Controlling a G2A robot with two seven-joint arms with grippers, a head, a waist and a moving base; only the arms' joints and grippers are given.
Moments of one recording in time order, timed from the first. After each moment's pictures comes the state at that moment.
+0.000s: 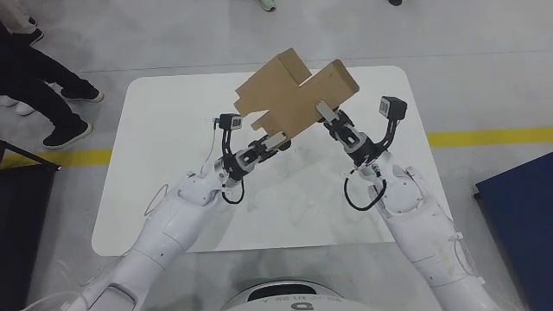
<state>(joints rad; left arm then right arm) 1.21 -1.25 -0.93 -1.24 -0.47 -0.94 -0.65 -1.45 -1.20 1.24 -1.66 -0.11 -0.67 0.18</state>
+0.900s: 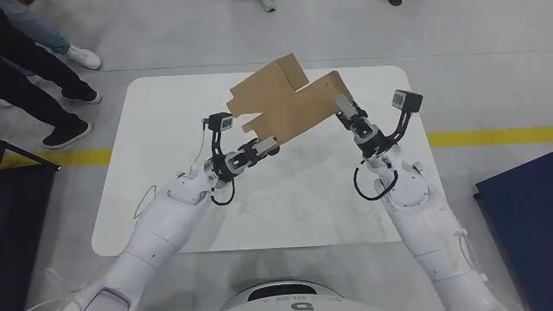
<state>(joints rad) 1.24 -1.22 -1.00 -1.26 -0.50 -0.99 -0.77 -1.41 -1.20 1.32 -1.62 -0.04 -0.68 0.17</state>
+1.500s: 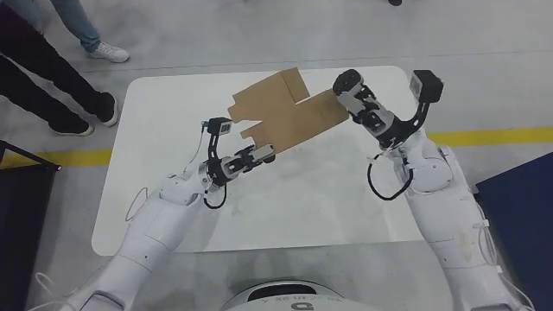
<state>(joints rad) 1.25 -1.19 -1.02 -1.26 -0.53 -0.94 -0.88 -1.35 -1.18 1.37 -1.68 -0.16 -0.80 0.35</state>
